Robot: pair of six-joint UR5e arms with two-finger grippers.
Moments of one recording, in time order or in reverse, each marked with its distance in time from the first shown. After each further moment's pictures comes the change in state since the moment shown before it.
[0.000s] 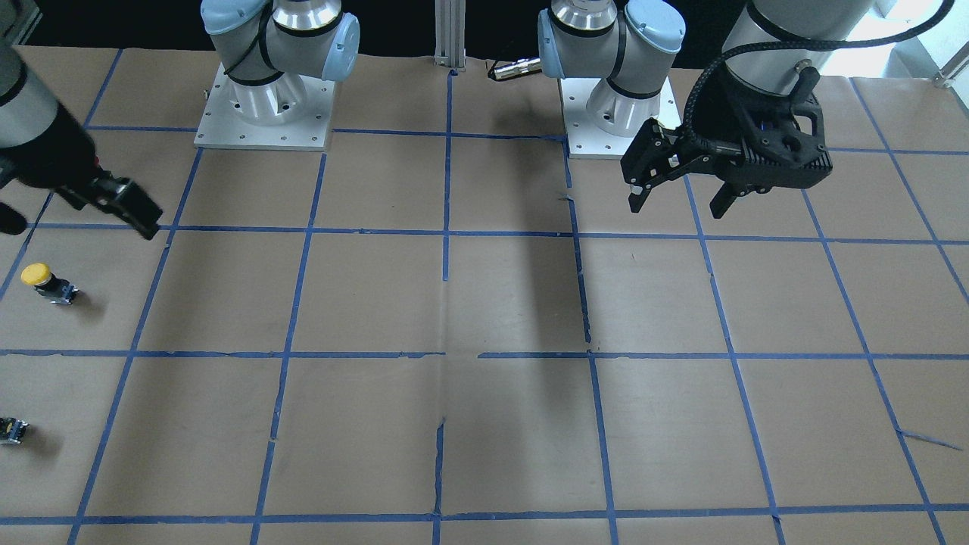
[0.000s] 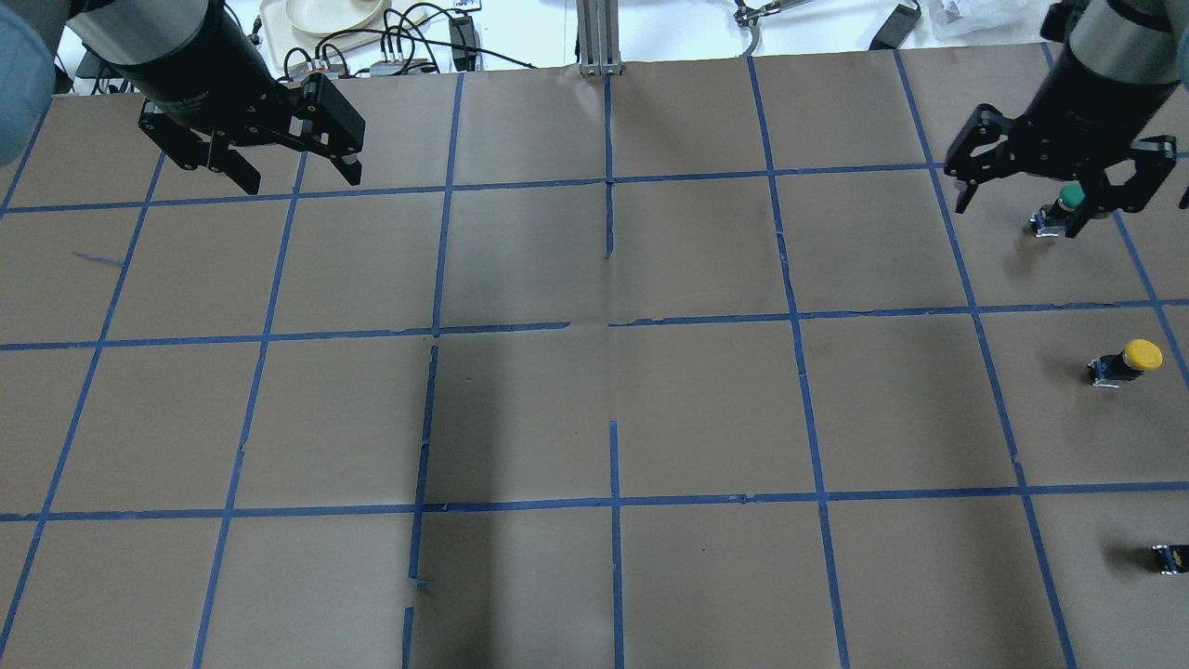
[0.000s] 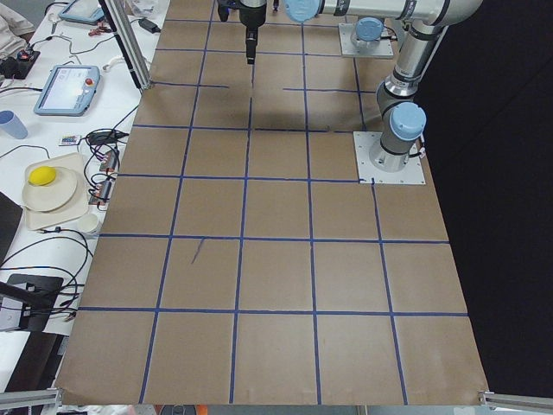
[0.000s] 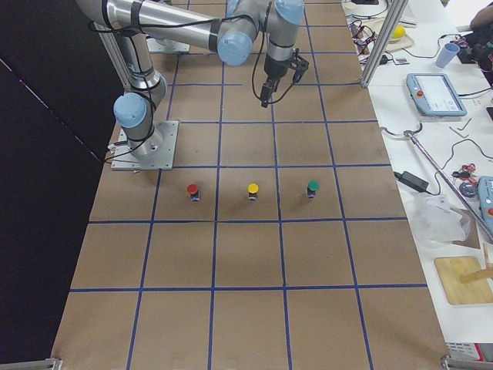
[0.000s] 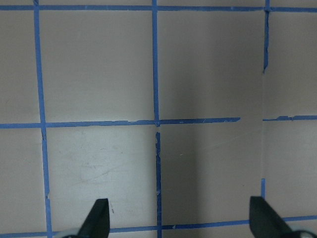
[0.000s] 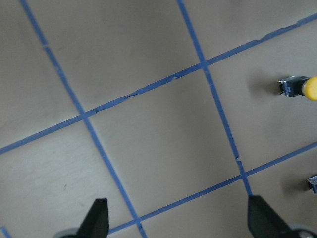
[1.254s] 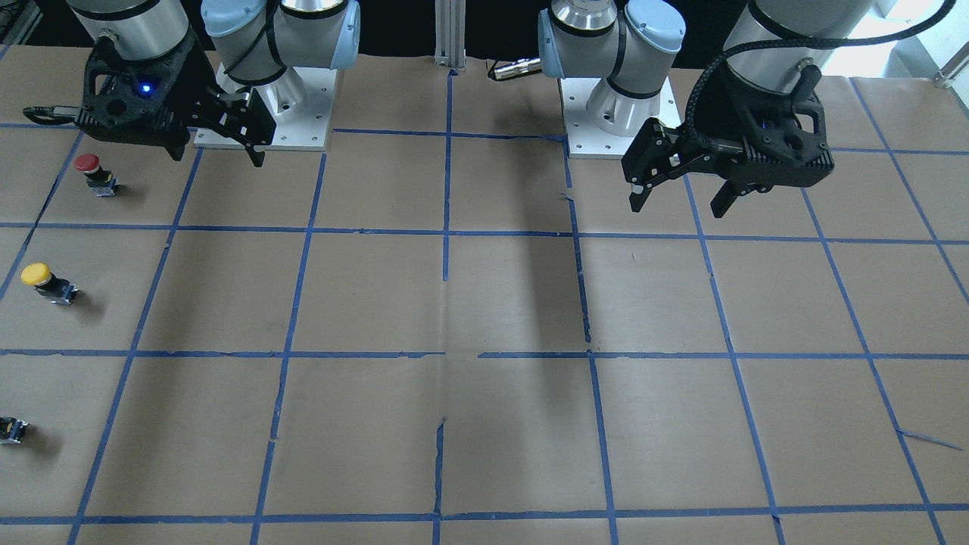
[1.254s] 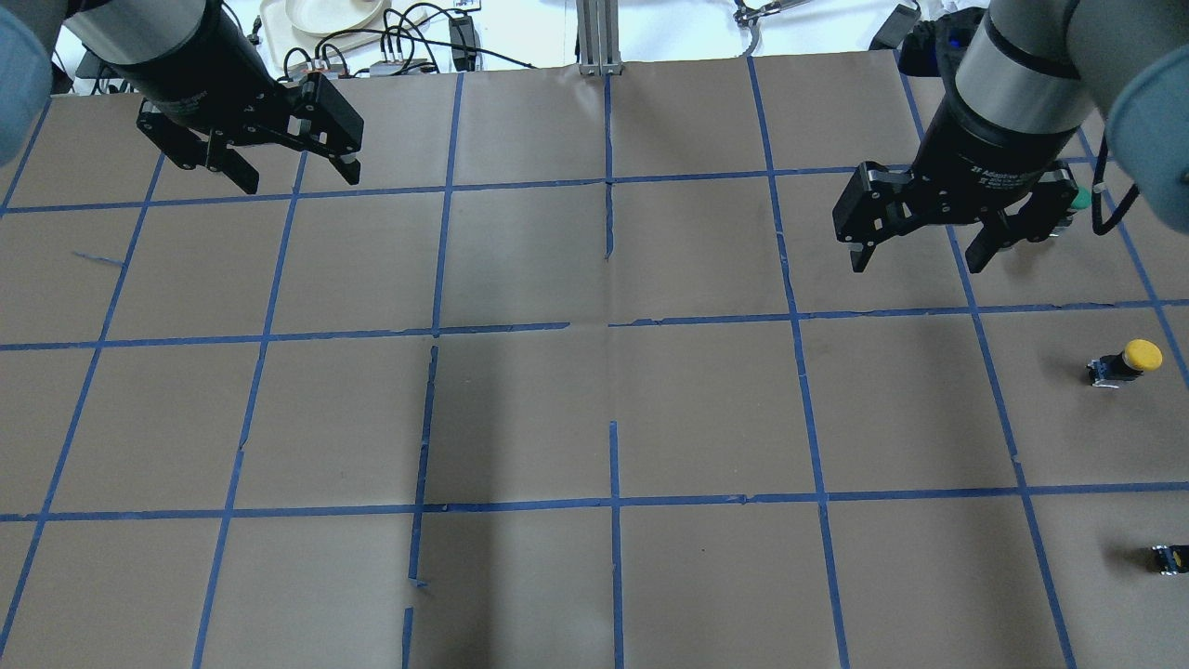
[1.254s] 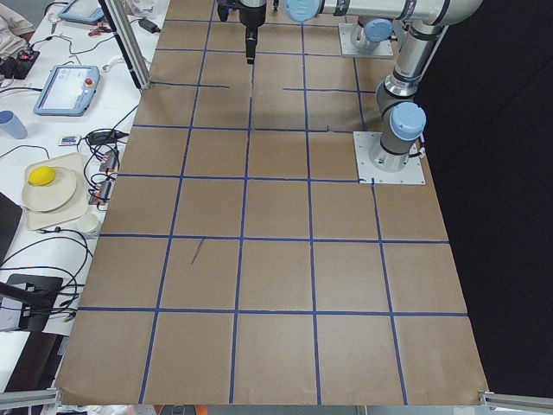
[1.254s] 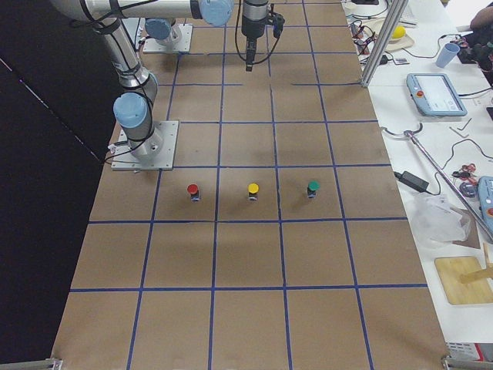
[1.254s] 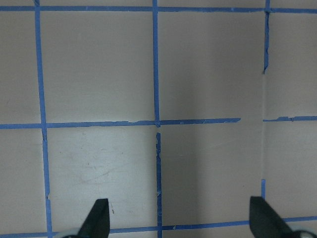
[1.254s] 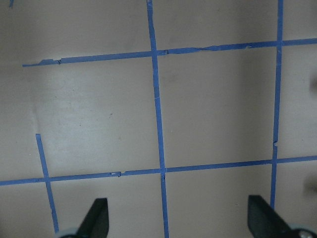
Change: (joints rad) left arm 0.002 0.000 0.000 0.001 -0.001 0.001; right arm 0.136 -0.107 0.048 0.066 0.057 -0.147
